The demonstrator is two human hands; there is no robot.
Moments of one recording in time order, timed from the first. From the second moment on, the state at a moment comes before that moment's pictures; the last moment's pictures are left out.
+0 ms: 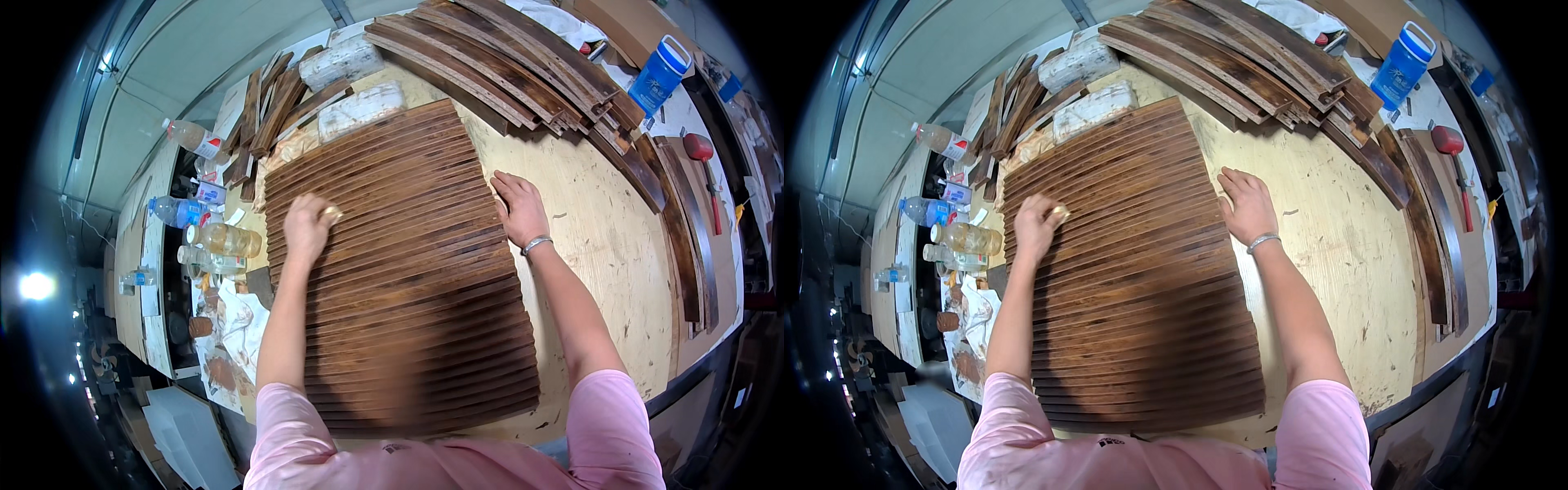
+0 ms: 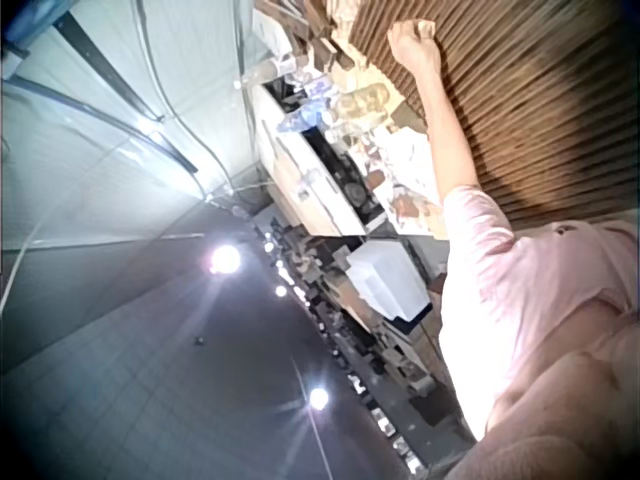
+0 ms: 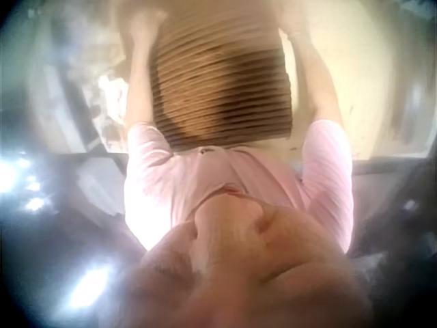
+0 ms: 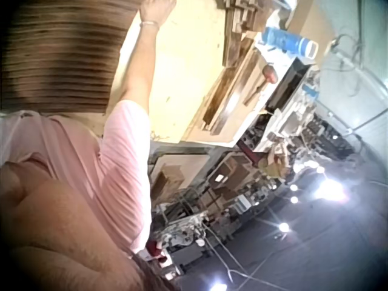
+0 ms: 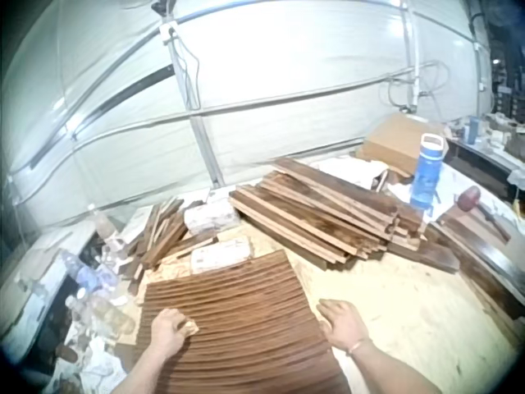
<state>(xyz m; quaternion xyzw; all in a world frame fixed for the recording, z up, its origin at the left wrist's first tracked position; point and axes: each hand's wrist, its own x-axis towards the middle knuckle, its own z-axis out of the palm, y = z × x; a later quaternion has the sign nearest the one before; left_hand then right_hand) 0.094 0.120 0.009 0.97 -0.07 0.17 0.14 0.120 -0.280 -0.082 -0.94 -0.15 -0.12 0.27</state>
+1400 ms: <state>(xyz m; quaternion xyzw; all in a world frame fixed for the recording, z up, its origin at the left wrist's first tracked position) 0.199 -0.067 0.001 0.93 -0.25 0.18 0.21 0.118 -0.286 -0.082 -0.94 -0.15 -0.13 0.29</state>
